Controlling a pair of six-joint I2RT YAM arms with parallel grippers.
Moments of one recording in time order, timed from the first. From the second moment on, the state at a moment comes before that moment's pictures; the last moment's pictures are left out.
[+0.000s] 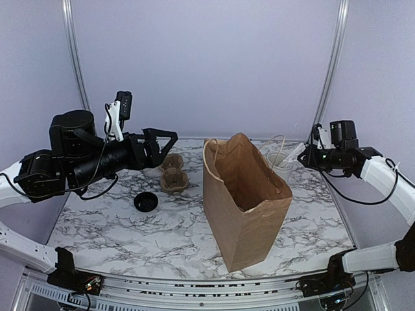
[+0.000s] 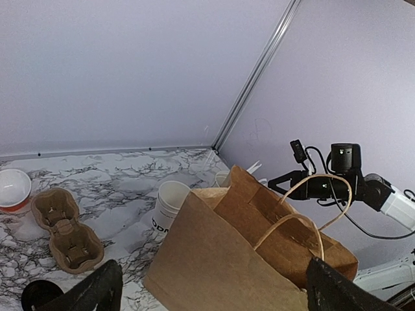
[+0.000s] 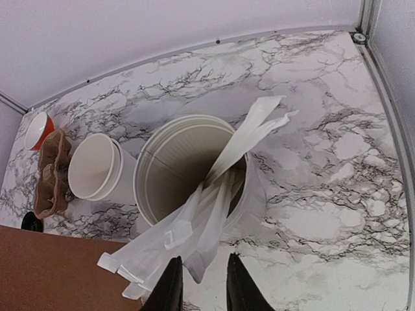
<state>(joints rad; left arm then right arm) -1.18 1.08 1.16 -0.24 -0.46 -0.52 0.14 1.15 0.99 -0.50 -0.18 0.31</state>
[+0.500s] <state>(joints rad) -1.17 1.09 1.16 -0.24 -0.44 -0.53 0.14 1.23 0.99 -0.46 -0.15 0.29</state>
